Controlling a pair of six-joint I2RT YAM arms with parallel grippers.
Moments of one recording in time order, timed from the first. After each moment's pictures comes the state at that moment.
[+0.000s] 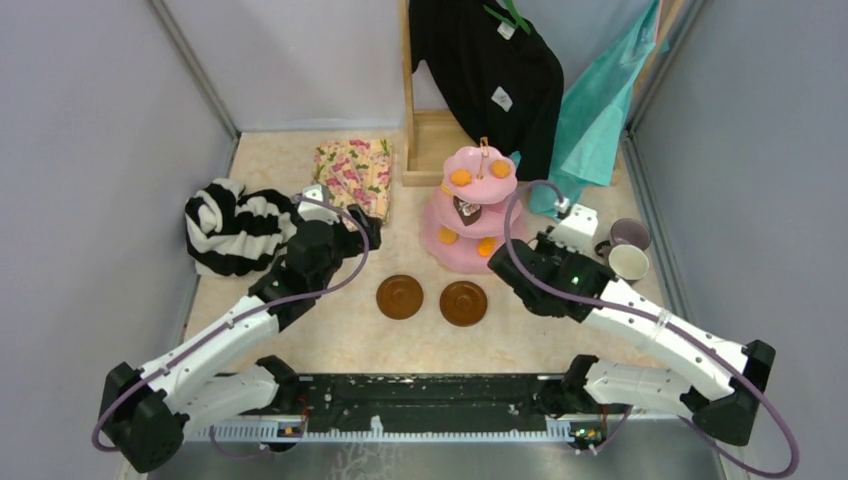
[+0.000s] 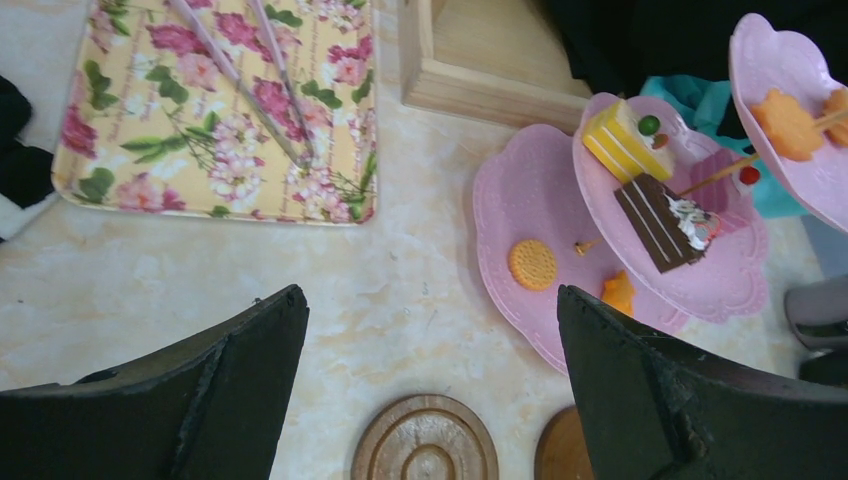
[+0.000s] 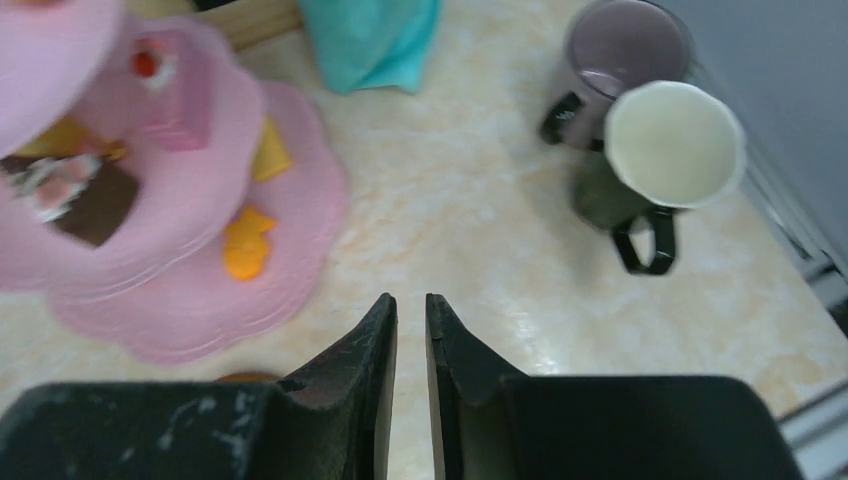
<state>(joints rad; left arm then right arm) -0.66 0.98 0.67 0.02 -0.45 -0.54 0.99 0.99 1.02 -1.05 1.09 1.05</state>
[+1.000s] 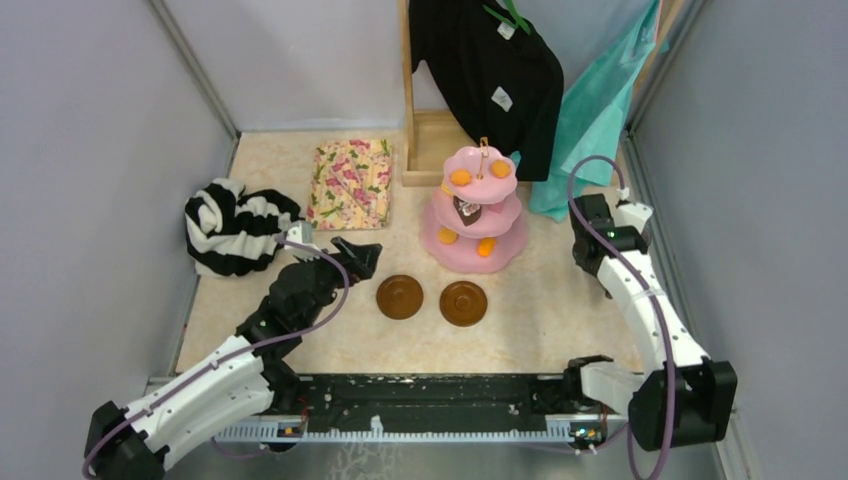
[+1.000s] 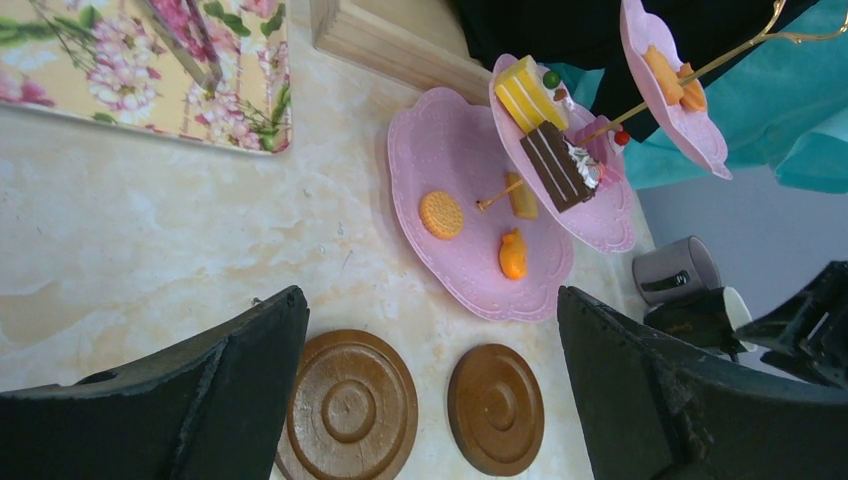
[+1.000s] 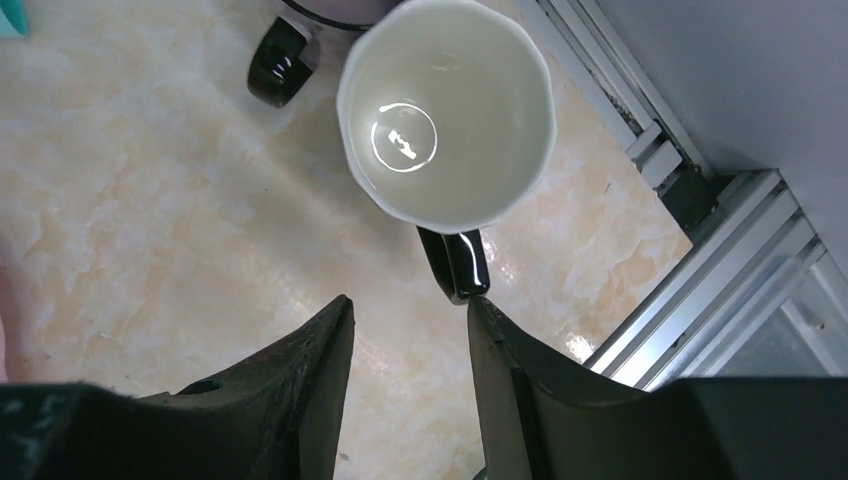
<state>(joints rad) -0.74 0.70 0.38 0.17 -0.40 -0.74 0.13 1.07 0.89 -0.98 0.67 0.69</state>
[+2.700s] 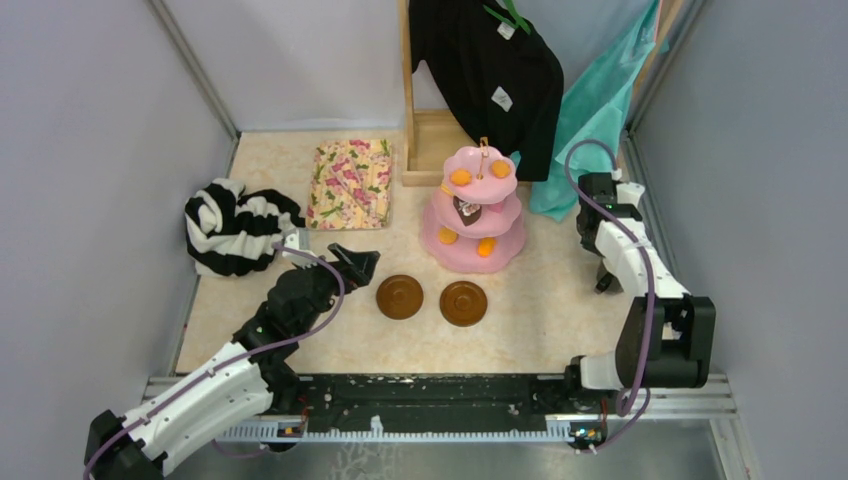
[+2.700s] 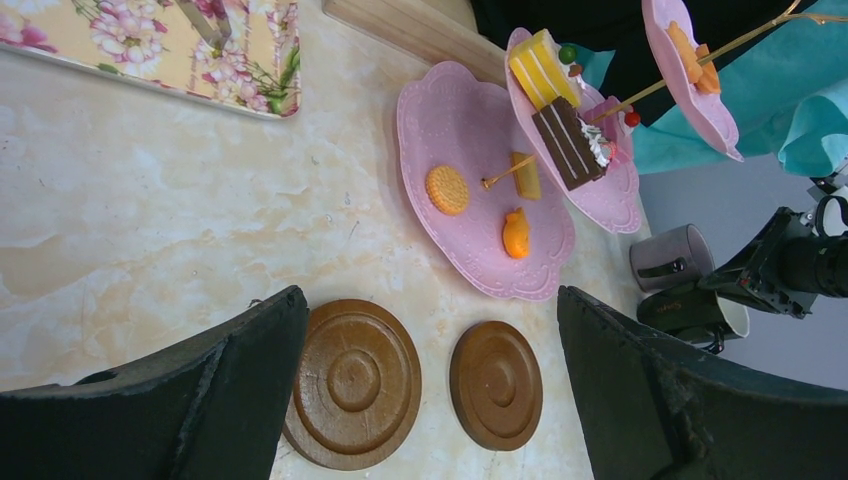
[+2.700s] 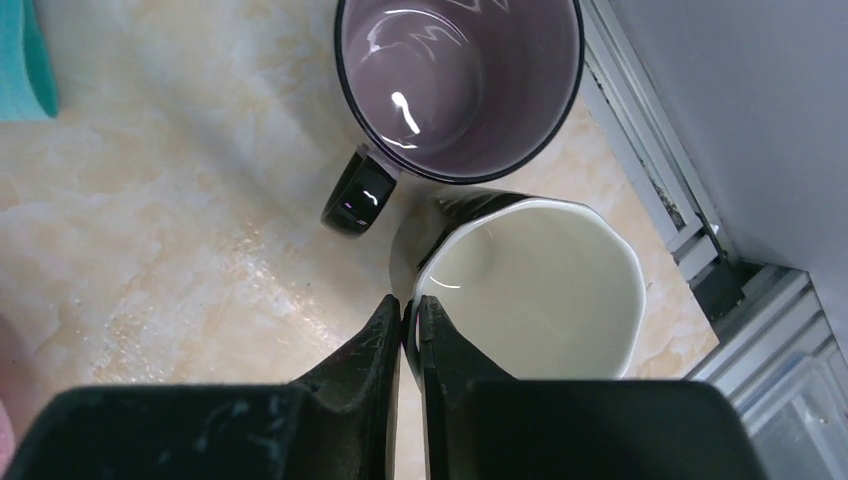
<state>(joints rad) -0.74 0.61 0.33 0.10 -0.37 -0.80 -0.01 1.37 0.99 -0.74 0.57 0.44</state>
